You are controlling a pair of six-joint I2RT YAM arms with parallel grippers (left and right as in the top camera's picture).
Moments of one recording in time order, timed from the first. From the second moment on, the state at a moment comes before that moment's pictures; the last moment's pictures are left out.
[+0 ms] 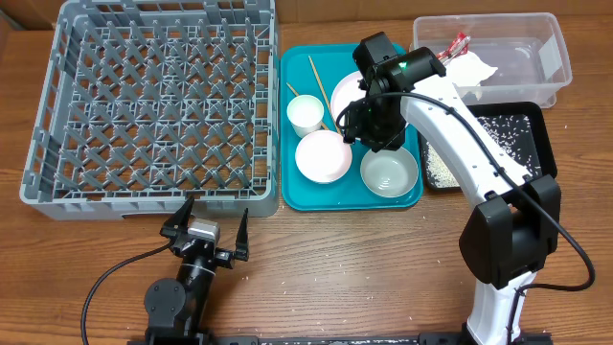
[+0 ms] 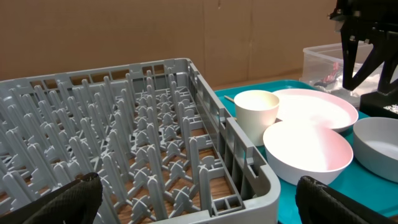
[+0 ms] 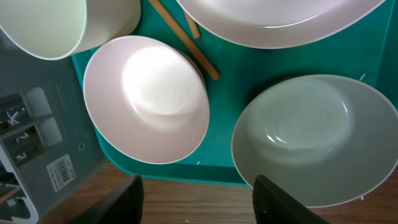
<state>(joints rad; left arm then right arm) -0.05 0.02 0.01 -0.06 0.17 0.06 0.42 2.04 1.88 -1.28 -0.19 0.51</state>
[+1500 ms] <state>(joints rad) -0.05 0.94 1.21 -0.82 0.55 -0.13 0.42 2.04 1.88 -1.05 -0.28 0.51</state>
